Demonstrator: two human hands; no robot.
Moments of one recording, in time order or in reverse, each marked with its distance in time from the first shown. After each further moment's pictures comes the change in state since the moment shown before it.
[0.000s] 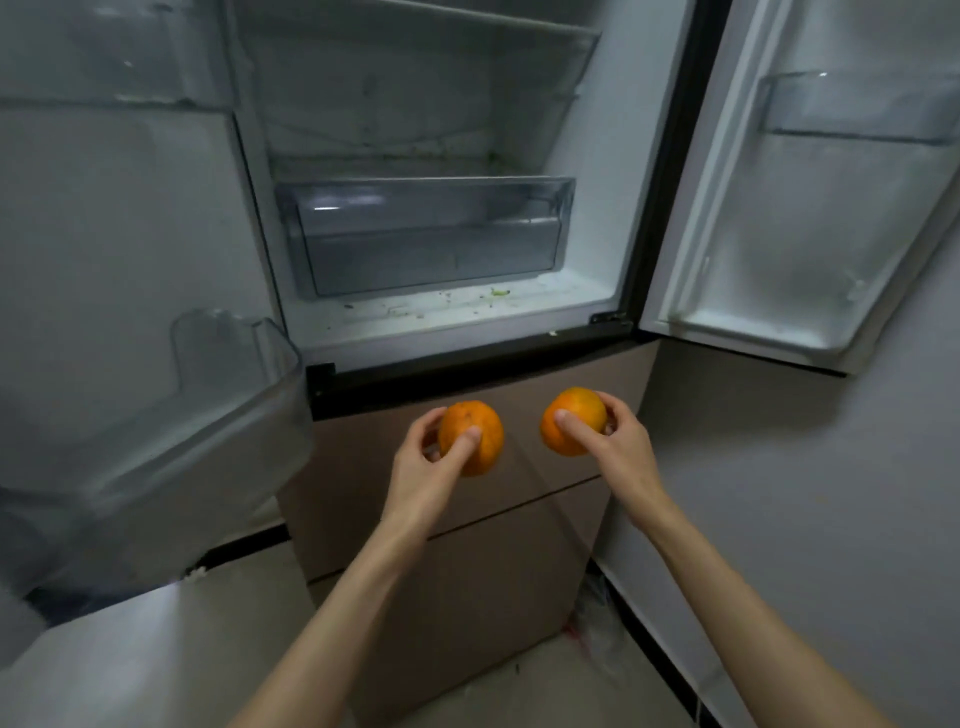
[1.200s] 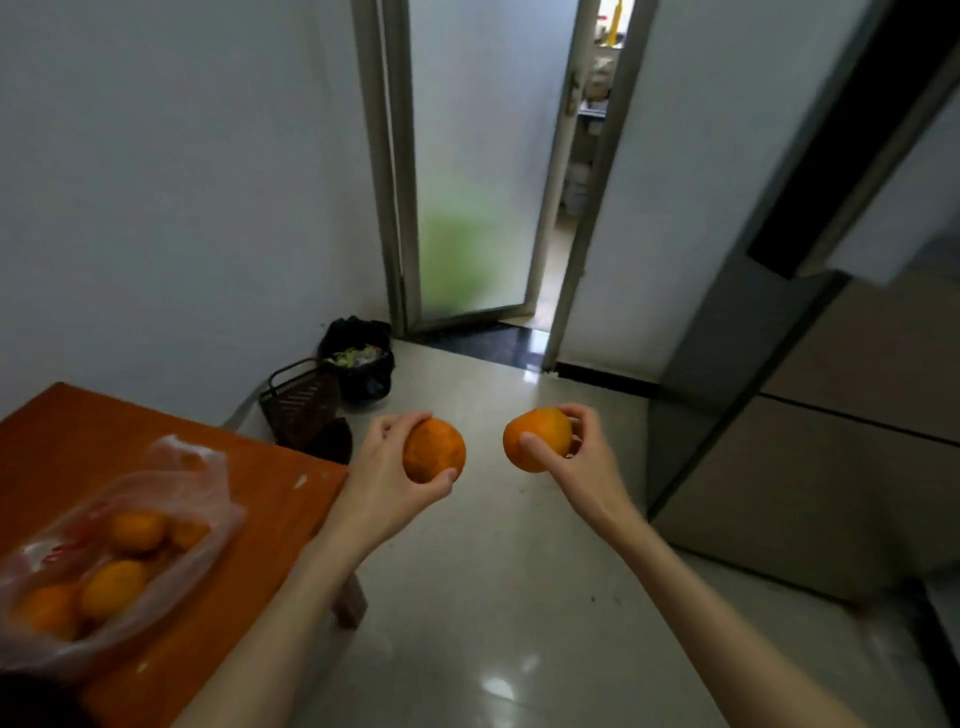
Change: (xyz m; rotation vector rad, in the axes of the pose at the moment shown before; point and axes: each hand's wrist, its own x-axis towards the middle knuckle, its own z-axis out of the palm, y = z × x) left_hand -0.552 -0.079 -0.523 0.684 0.502 -0.276; right_hand -0.595 -0.085 0.352 -0.031 -0.908 -0.123
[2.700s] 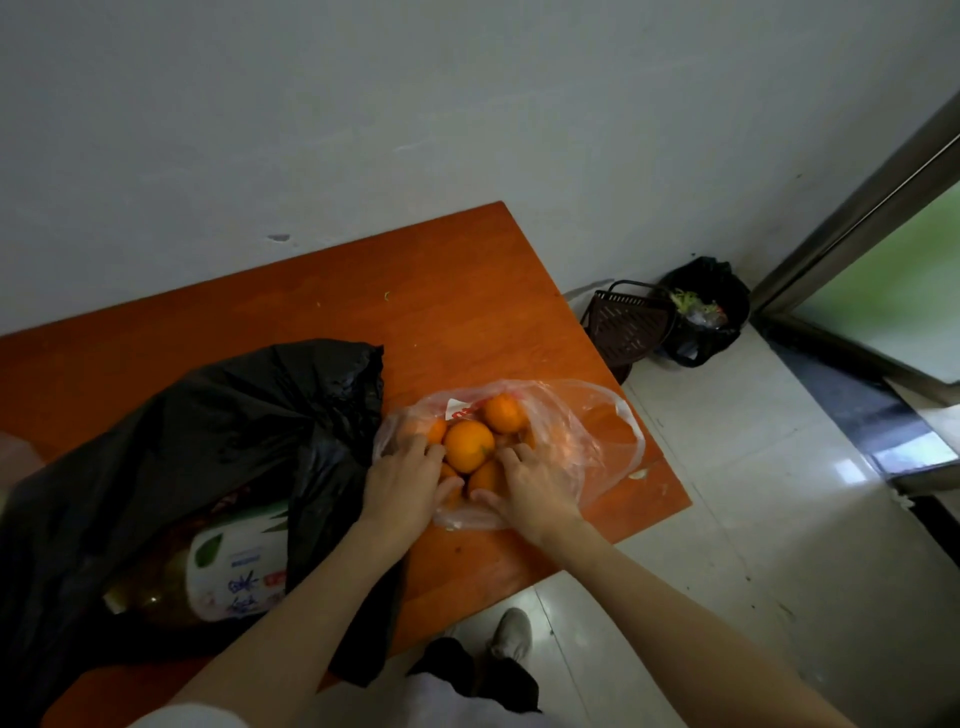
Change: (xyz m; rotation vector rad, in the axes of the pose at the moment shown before) left_hand -0.104 -0.287 -0.117 0.549 0.031 -0.788; right_hand 0.007 -0.008 0.418 -0.974 -1.079 -0.687
